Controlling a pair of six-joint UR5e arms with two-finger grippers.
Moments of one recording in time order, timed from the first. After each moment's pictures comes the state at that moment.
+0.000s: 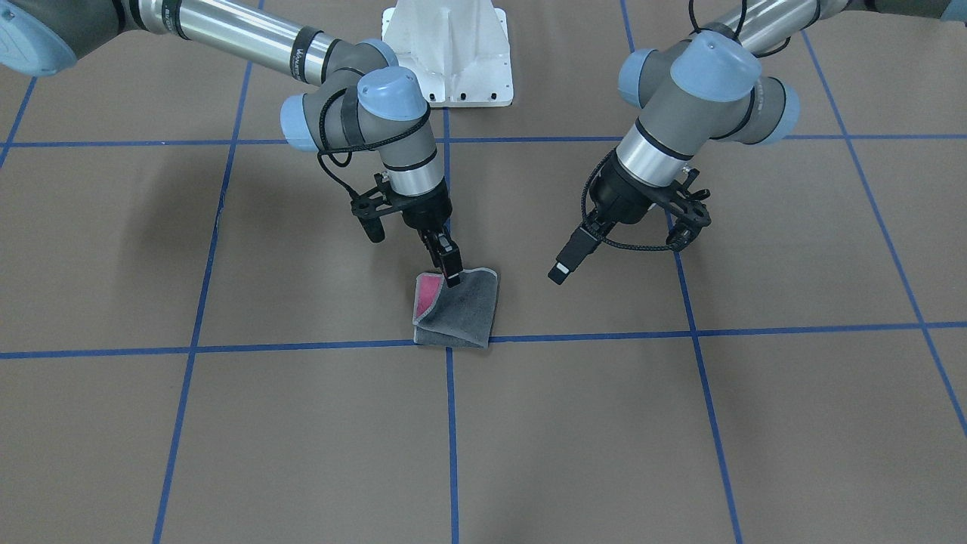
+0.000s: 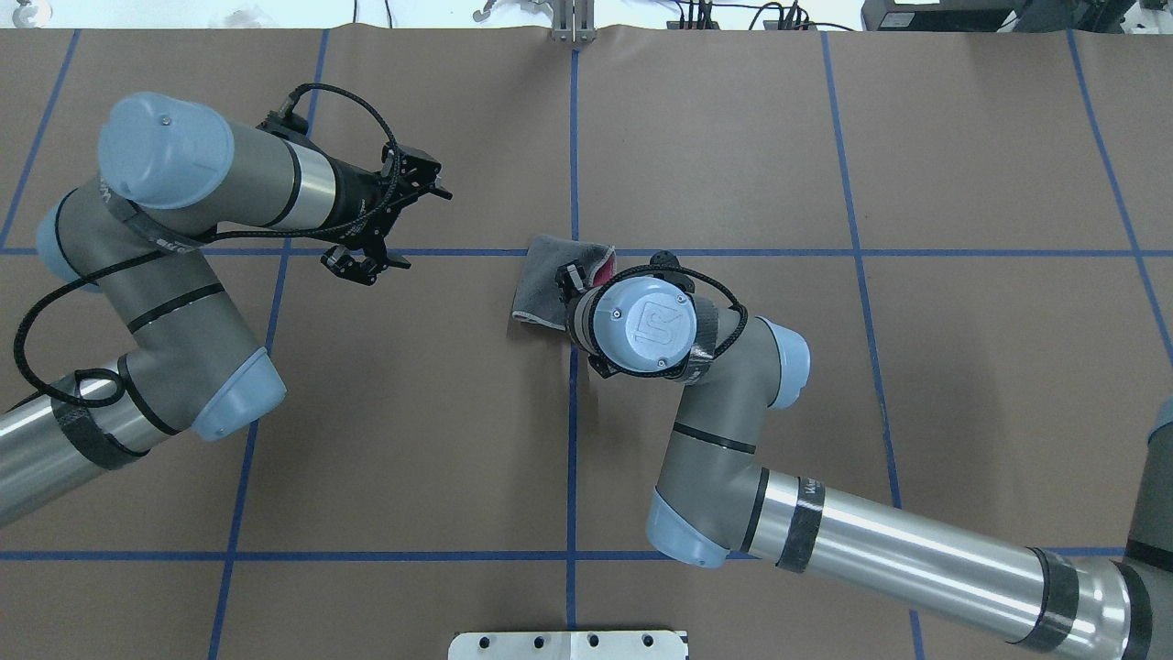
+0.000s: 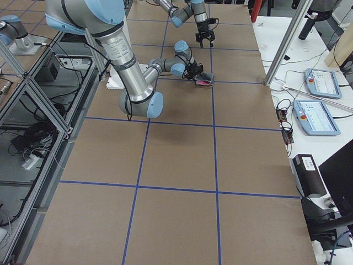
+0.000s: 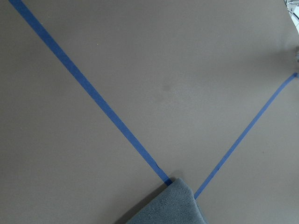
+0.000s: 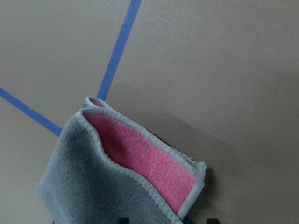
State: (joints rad) left arm -0.74 -2.06 -1.68 -2.18 -1.94 -2.10; right arm 0.43 -0.84 1.40 -1.11 1.53 2.44
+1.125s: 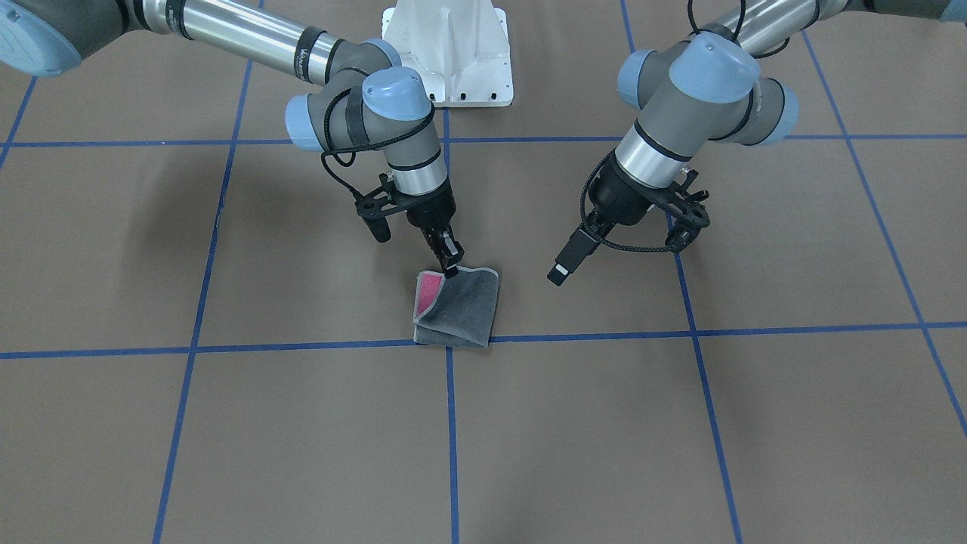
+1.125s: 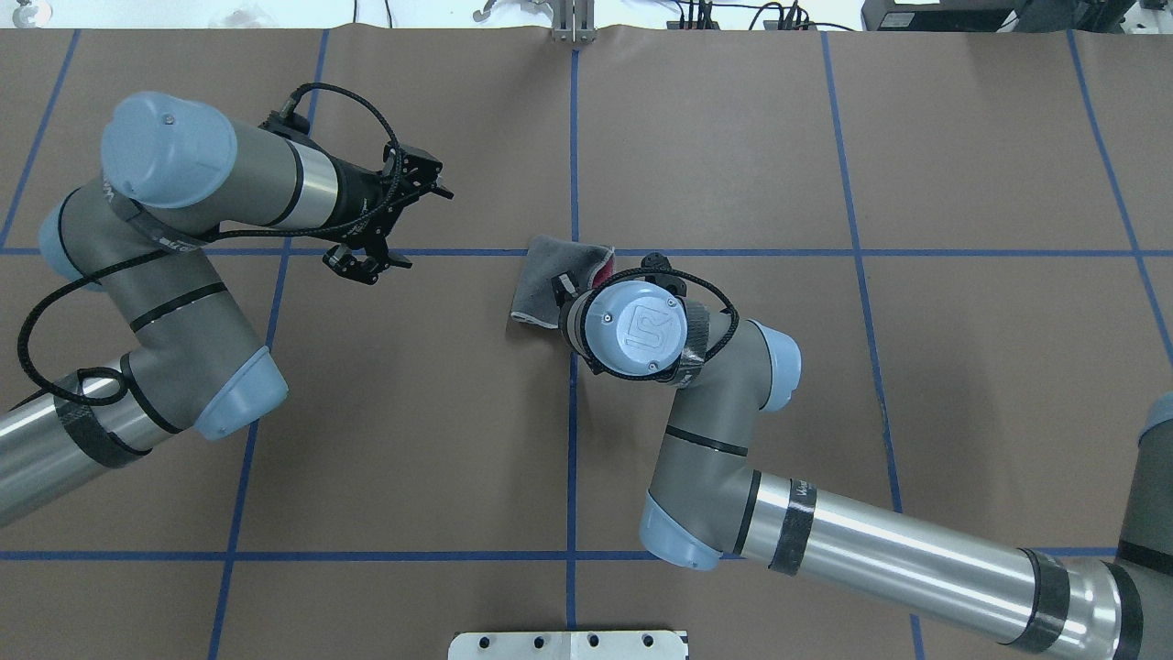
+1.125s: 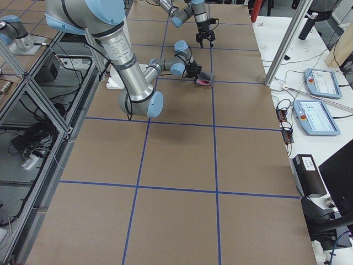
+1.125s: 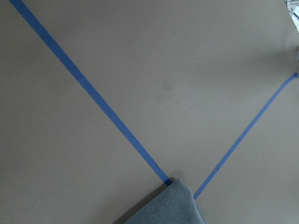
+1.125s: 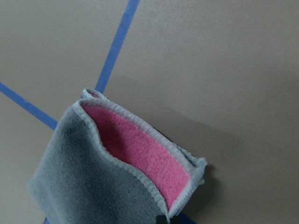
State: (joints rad) left arm -0.74 -2.07 -1.67 -2.18 -1.94 -2.11; right arm 0.42 -0.84 1.41 -1.11 1.54 2.40
